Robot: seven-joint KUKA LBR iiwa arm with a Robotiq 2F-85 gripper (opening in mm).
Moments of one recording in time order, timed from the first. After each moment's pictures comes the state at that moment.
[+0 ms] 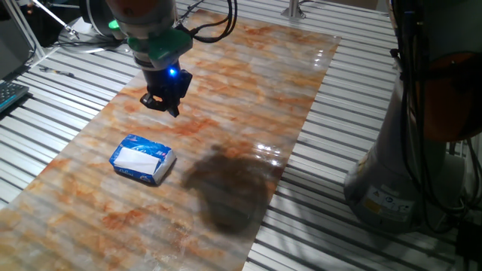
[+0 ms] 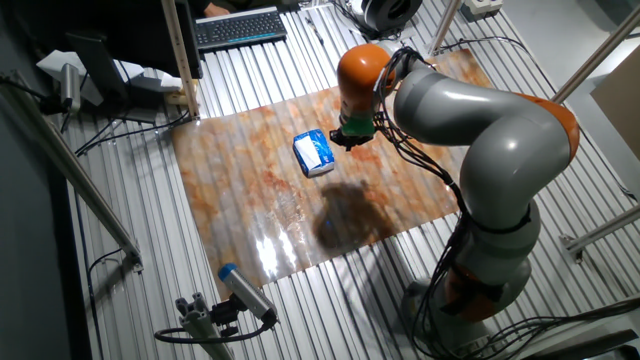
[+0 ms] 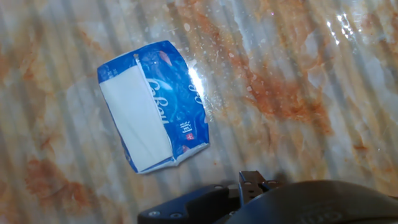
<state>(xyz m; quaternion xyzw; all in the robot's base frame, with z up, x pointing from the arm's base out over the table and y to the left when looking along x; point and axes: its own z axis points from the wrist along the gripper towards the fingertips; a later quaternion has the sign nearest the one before) 0.509 0.125 0.187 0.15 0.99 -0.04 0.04</state>
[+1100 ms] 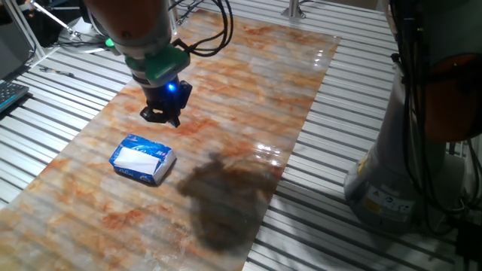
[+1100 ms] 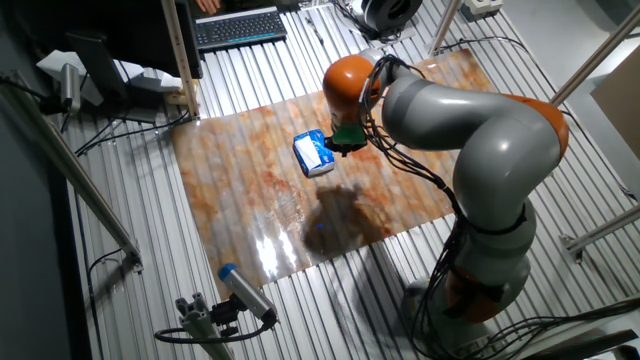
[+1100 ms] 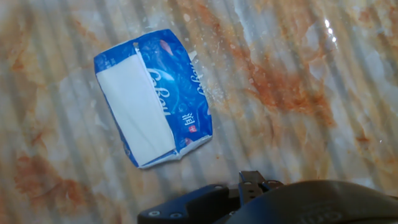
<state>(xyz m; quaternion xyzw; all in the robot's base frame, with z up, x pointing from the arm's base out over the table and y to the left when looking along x) 0.497 0.140 0.174 0.15 0.99 -0.06 0.04</state>
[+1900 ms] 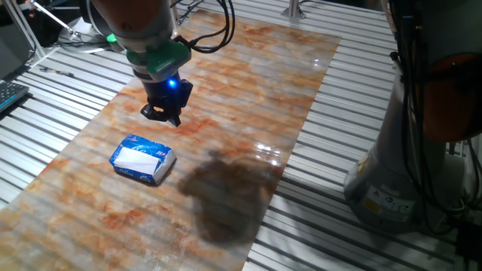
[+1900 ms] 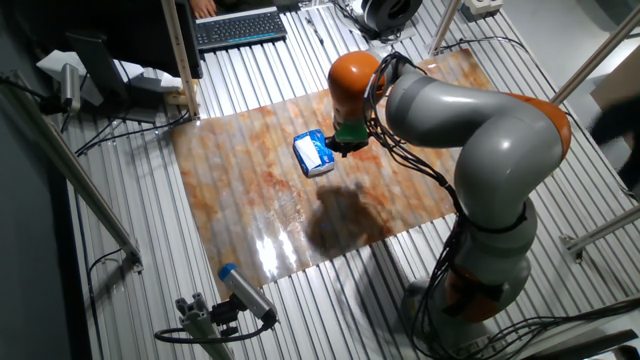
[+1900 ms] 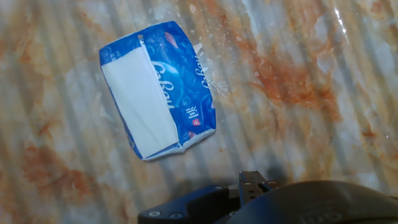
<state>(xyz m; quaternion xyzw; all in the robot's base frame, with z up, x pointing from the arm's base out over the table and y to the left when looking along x) 0.496 0.140 0.176 0.15 0.99 -0.04 0.02</state>
